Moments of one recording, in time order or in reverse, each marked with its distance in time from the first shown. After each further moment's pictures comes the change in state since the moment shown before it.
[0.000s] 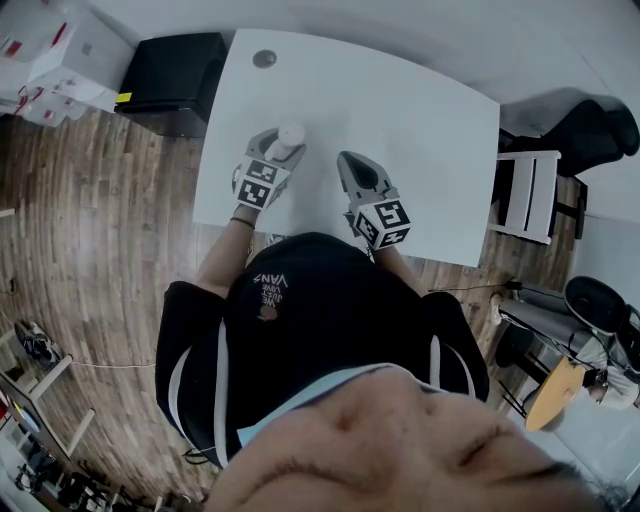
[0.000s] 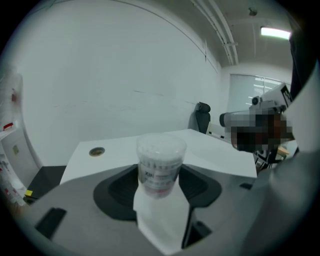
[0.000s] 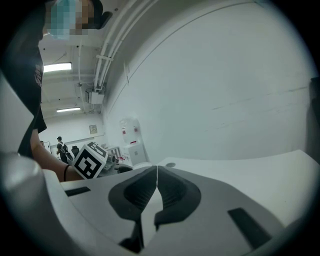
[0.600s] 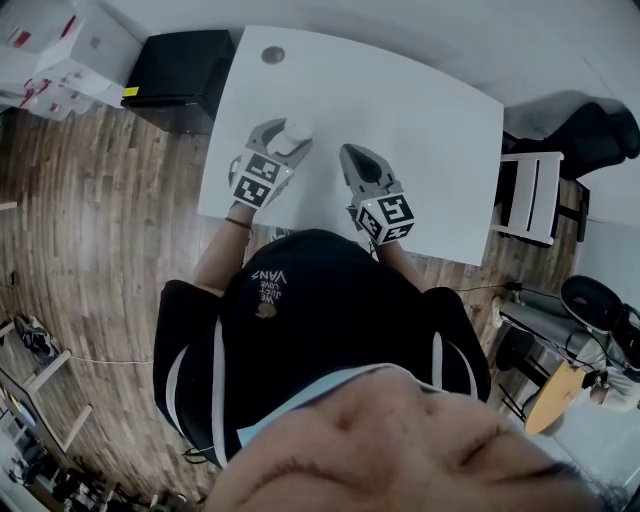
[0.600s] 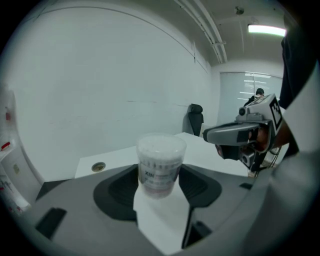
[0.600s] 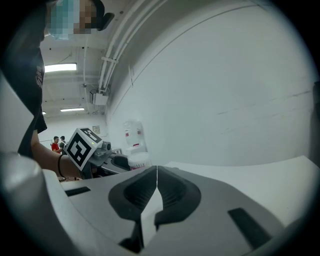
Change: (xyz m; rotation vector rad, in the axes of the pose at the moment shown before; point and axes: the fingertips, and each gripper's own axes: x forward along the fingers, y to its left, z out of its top) left arm -0.040 -0.012 0.044 0.099 -0.029 -0.032; right arm 0.002 0.015 0.015 -0.032 -0.036 0.025
